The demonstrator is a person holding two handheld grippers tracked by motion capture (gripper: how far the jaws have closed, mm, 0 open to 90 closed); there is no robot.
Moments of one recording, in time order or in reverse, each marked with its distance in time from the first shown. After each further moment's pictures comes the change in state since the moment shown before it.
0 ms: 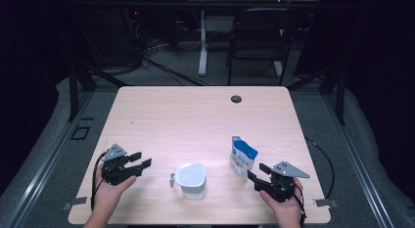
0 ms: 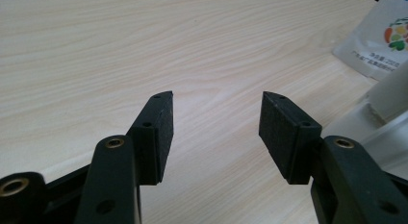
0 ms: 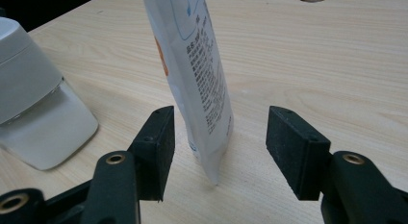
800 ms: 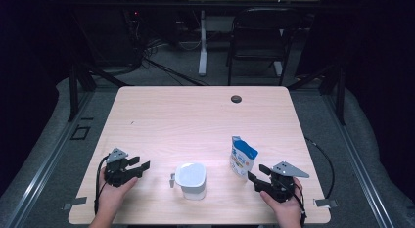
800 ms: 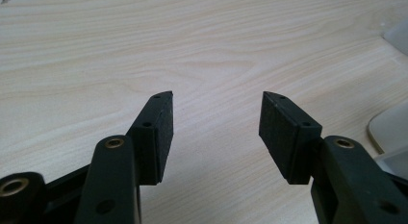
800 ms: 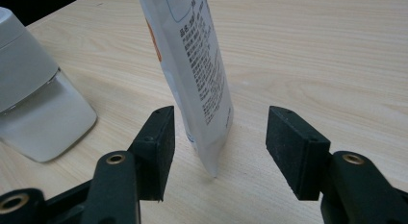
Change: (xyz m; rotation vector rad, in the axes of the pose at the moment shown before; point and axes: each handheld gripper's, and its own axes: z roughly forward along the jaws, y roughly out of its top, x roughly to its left) left arm 0.008 -0.019 0.016 0.053 0.065 -0.054; right arm -0.003 -0.004 0.003 0.028 0.014 0.004
